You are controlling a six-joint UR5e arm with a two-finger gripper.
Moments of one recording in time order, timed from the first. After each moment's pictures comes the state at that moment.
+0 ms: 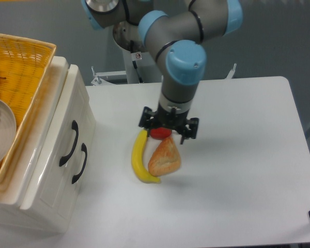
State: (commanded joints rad) arm 2.42 -1.82 -1.57 -1.29 1.35 0.54
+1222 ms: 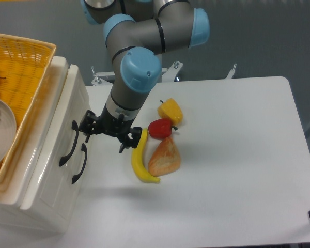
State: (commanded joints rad) arm 2.28 -1.83 -1.56 -1.29 1.12 0.42
